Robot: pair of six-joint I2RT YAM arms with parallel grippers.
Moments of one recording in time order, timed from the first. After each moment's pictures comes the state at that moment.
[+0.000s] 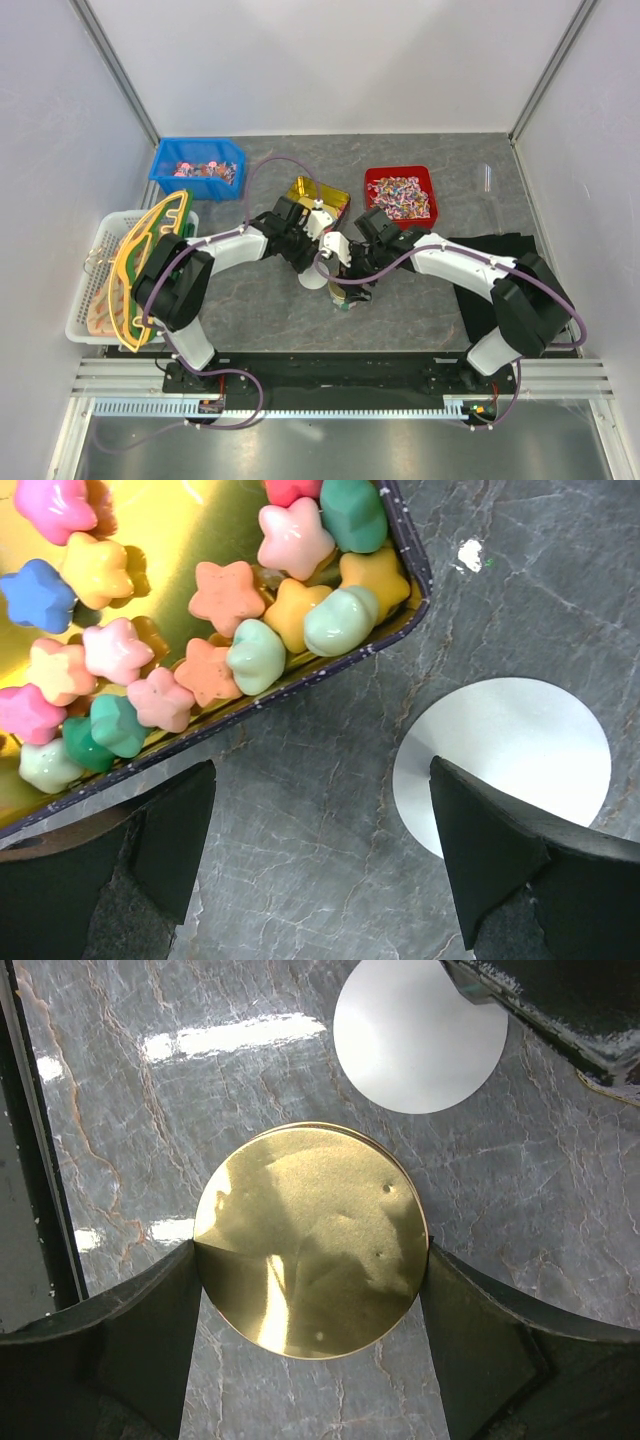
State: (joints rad) left arm -0.56 1.73 0.98 -0.21 0.11 0.38; right arm 0.71 1.56 0.99 -0.47 -0.49 -0.57
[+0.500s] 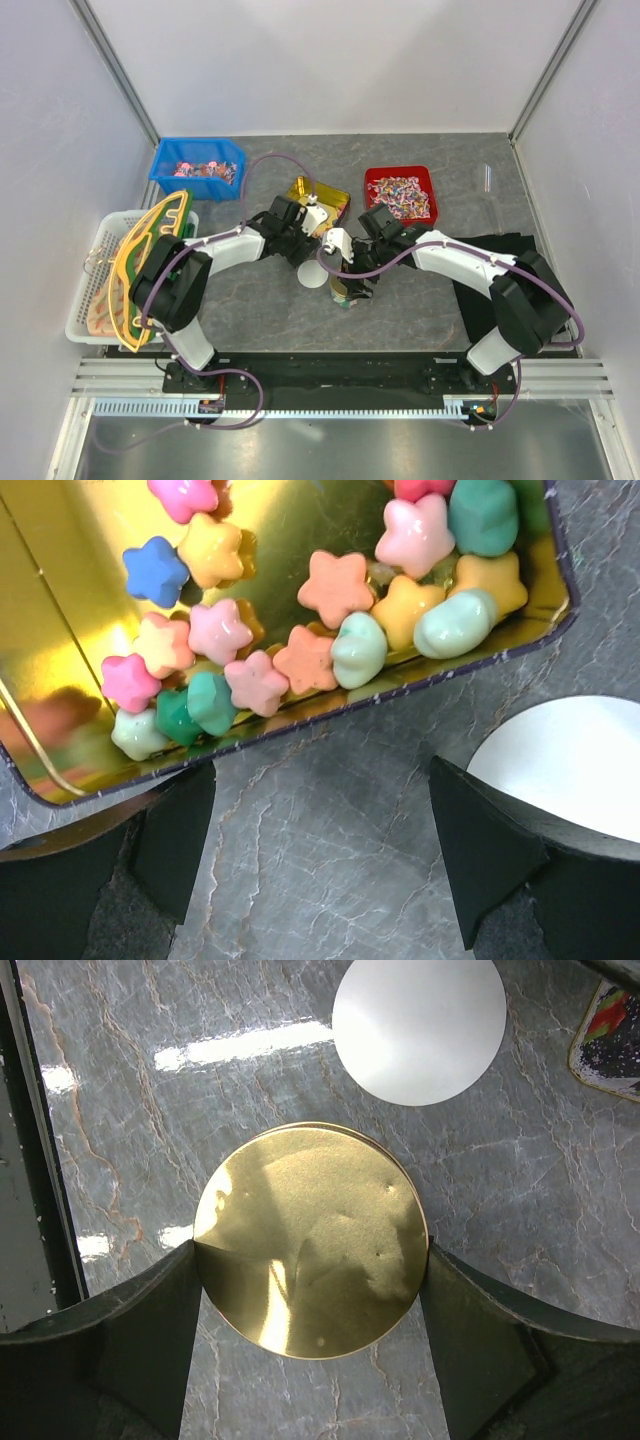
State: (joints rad) left arm -0.55 1.72 0.97 -0.16 -0.02 0.38; right arm 0.68 1.57 1.00 -0.47 -0.54 -0.58
